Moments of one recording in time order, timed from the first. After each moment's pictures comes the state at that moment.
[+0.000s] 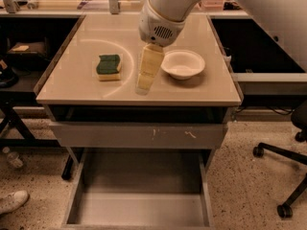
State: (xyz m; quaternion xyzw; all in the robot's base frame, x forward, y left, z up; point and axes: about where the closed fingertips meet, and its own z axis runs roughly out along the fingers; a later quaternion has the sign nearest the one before) arm 0.559 0.023 0.940 -0.70 0.67 0.08 0.21
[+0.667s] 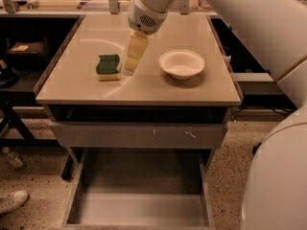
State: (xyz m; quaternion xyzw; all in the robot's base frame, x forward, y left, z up) arm 0.636 0.053 0.934 -0.69 0.68 0.09 0.24
